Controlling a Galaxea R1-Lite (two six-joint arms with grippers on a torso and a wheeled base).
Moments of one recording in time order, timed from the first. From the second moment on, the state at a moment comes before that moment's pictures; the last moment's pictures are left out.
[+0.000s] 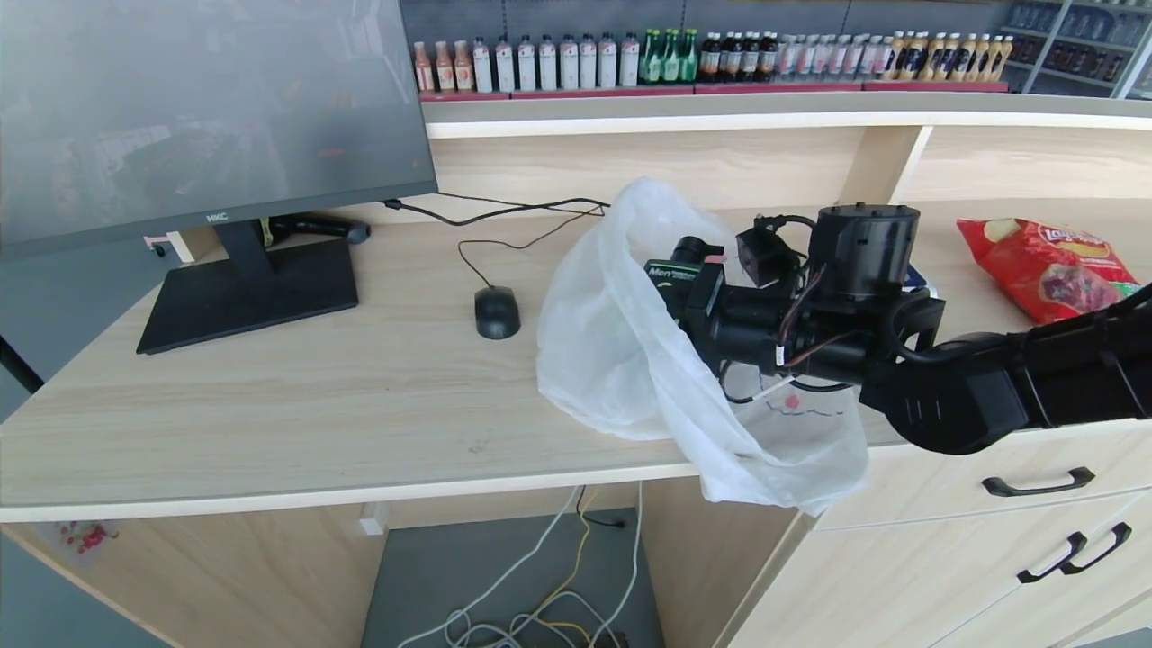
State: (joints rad) left arm 0.00 0.00 0.00 0.00 0.00 0.01; right arm 0.47 1.94 -1.17 -0.67 0.51 0.96
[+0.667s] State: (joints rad) left arm 0.00 0.00 0.00 0.00 0.00 0.01; right arm 0.53 1.97 -1.18 -0.67 0.51 0.95
